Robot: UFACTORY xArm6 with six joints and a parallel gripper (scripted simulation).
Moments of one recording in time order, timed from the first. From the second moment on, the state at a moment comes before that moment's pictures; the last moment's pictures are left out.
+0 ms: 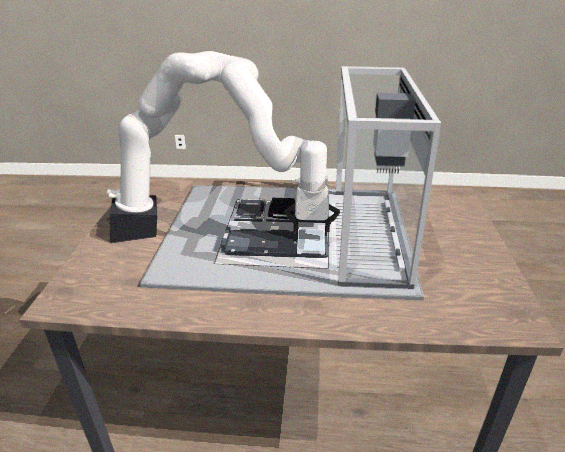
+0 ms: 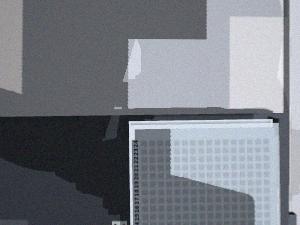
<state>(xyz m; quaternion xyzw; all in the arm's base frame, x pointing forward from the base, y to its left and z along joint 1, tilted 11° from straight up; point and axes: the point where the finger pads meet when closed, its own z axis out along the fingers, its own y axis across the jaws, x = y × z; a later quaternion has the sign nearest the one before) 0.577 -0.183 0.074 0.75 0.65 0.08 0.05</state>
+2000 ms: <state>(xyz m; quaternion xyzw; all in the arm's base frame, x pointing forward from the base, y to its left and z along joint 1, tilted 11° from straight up) 0.562 -0.186 0.156 0.75 0.65 0.08 0.05</state>
